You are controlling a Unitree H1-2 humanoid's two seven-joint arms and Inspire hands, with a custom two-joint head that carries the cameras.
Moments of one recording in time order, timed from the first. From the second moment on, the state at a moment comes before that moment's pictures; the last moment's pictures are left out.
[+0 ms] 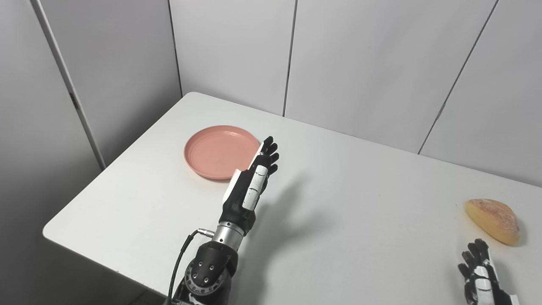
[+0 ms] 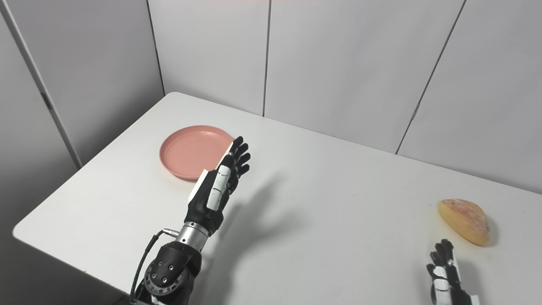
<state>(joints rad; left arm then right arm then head) -0.17 0.04 0.09 -0.15 -0.06 0.05 -0.01 -0.01 -0.10 -0.03 -0.04 0.11 -0.08 0.12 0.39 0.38</state>
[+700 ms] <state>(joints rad) -0.40 0.20 0.29 0.11 -0.08 0.01 0.09 -0.01 -0.10 -0.03 -0.02 0.13 -0.08 0.14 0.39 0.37</state>
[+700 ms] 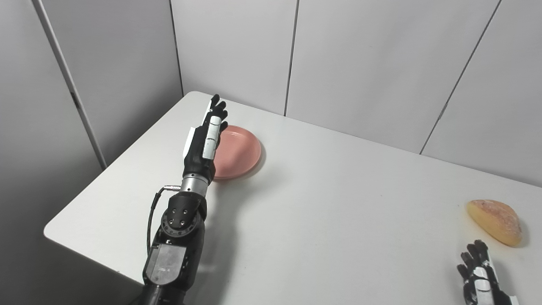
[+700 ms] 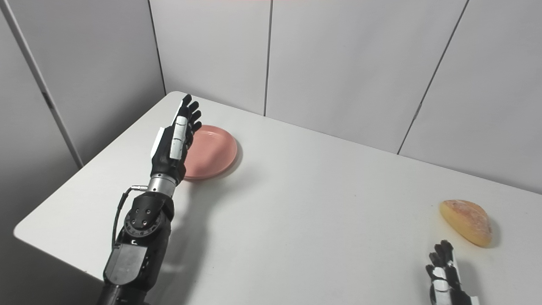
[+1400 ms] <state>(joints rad) -0.45 0.37 0.36 0.34 -0.06 -0.07 0.13 -0.01 -0.10 -0.03 -0.03 0.14 -0.08 0.14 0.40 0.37</state>
